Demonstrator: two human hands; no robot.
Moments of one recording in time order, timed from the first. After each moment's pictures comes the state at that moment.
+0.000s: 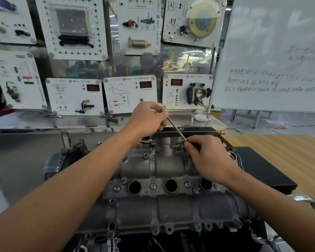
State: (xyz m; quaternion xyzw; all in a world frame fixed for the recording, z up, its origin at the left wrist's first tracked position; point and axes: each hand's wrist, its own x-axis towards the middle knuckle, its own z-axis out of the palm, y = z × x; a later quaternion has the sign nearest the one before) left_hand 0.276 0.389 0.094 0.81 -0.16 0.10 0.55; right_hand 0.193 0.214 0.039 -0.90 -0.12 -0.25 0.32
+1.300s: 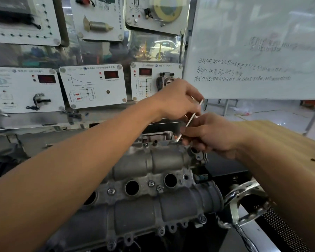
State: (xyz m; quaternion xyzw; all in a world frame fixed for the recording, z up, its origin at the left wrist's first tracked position) left_hand 0.266 0.259 0.131 0.80 -0.41 -0.03 0.44; right_hand 0.183 0.141 0.085 -0.84 0.01 -0.04 0.54
